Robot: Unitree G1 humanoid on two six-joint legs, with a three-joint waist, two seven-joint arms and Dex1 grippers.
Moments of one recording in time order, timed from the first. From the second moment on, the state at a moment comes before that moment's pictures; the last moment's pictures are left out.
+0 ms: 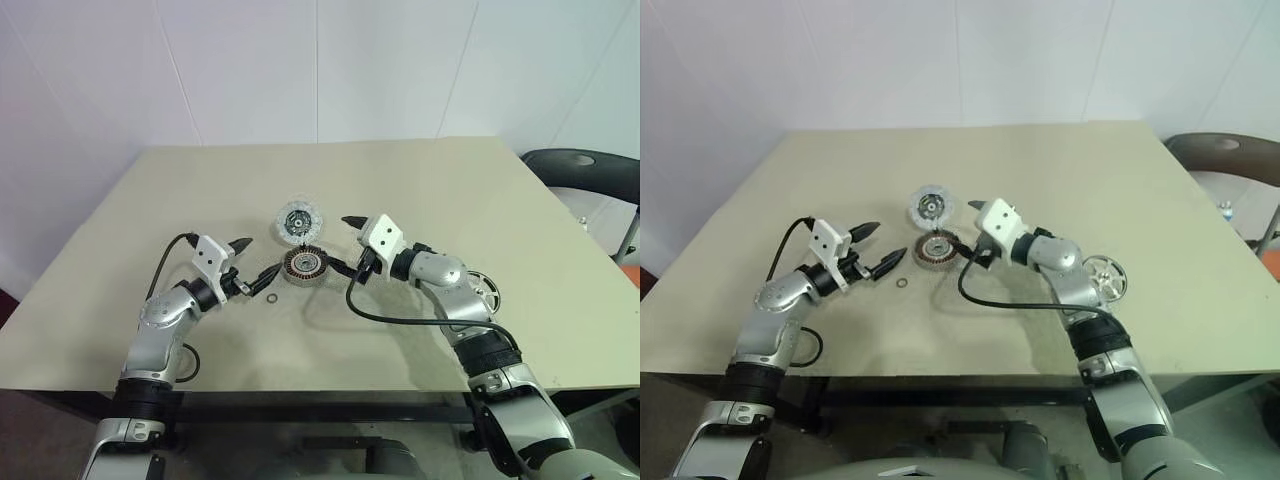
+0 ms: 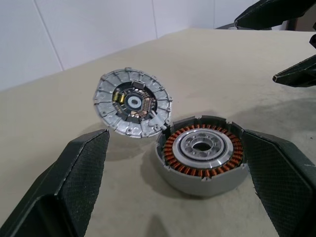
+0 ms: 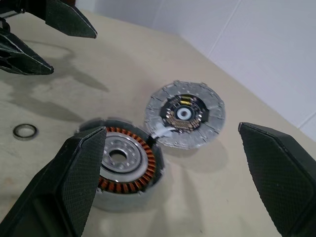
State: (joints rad) left arm -0.29 0.38 0.04 0.22 -0.26 -0.01 -0.75; right arm -0.57 -0.33 0.18 0.35 0.02 -0.07 0.74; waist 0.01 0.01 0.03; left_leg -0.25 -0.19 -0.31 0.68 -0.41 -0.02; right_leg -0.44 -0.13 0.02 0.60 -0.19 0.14
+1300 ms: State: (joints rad) left arm -0.20 0.42 0.06 0.13 -0.30 0.02 -0.78; right arm -0.74 -0.23 0.35 0.49 -0.07 0.02 0.88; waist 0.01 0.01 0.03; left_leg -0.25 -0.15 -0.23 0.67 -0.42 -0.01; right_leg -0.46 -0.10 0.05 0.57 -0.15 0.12
